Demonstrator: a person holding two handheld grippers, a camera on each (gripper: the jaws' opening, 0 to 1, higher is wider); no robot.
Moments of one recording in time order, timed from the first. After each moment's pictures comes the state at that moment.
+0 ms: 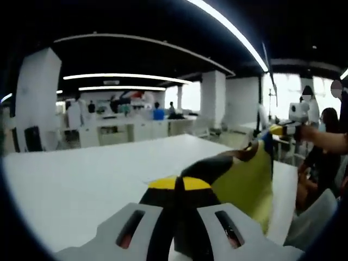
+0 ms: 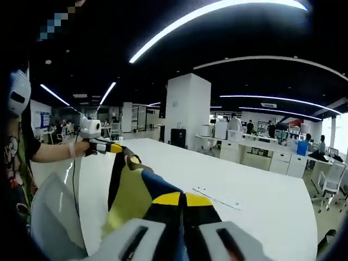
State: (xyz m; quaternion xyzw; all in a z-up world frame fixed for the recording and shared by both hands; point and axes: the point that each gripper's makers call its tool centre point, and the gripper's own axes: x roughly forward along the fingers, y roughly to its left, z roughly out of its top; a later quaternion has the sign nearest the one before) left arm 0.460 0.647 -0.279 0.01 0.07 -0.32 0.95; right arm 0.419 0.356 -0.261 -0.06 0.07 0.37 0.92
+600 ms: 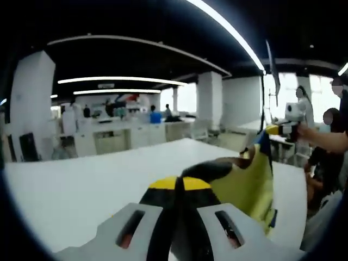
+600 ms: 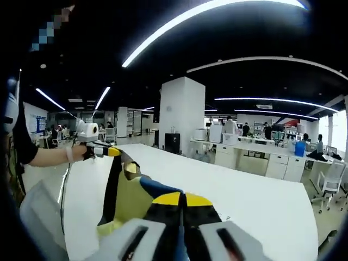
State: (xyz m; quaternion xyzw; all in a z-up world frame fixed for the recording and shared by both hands) left arm 0.558 0.635 -0.276 0.02 0.07 -0.34 0.94; right arm 0.531 0.342 -0.259 -0.04 0.07 0.36 0.93
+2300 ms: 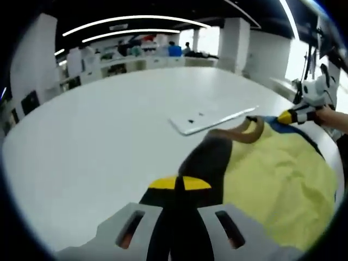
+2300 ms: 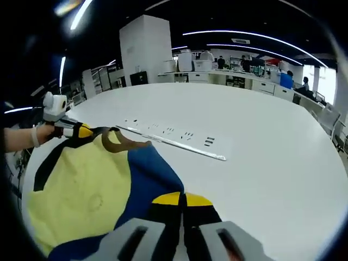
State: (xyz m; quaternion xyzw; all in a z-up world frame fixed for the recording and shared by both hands) left arm 0.708 0.632 -0.528 0.07 0.30 -0.26 0.91; right arm 0.686 0.335 -0.531 -0.04 0.32 0.25 0.91
